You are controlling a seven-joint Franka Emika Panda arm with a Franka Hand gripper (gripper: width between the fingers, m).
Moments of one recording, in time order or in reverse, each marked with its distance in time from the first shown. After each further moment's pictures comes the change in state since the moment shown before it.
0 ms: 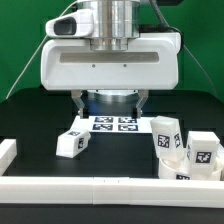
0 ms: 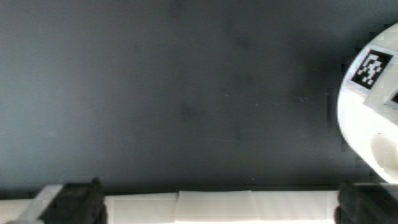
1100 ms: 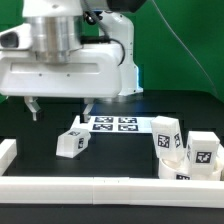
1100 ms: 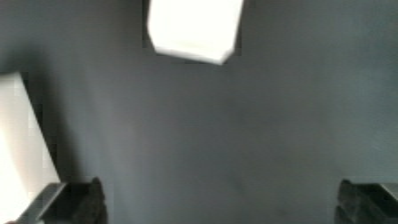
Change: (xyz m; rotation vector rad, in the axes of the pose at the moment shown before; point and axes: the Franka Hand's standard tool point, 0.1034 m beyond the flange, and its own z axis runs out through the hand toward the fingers) arm -0.048 0.094 0.023 0.016 -0.150 0.266
